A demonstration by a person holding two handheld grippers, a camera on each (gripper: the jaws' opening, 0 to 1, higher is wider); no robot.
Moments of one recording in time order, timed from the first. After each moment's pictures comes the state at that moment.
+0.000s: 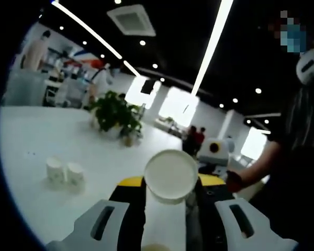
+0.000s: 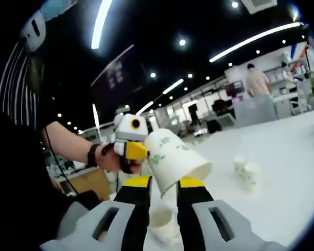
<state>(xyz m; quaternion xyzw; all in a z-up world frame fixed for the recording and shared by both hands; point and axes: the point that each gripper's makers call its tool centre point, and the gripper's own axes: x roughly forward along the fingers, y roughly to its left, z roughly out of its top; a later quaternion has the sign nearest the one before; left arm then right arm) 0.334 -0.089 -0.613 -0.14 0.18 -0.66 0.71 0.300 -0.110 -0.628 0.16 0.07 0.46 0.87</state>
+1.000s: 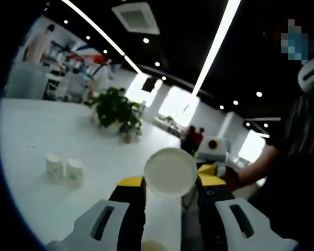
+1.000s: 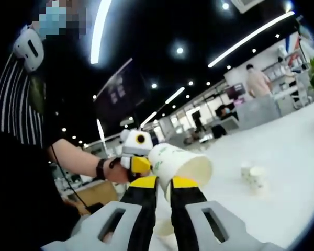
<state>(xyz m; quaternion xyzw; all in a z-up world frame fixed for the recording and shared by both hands) 0.334 -0.082 -0.613 -0.15 0.20 -0.66 0.71 0.296 -0.114 -0.609 0.20 0.05 0.47 0.86</state>
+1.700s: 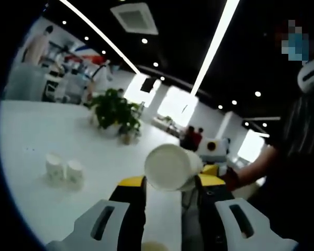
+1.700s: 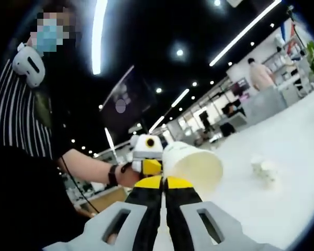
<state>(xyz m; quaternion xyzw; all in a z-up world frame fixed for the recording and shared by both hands) 0.336 -0.080 -0.607 -0.15 0.19 -0.67 0.71 0.289 -0.108 -0.599 0.25 0.05 0.49 0.83</state>
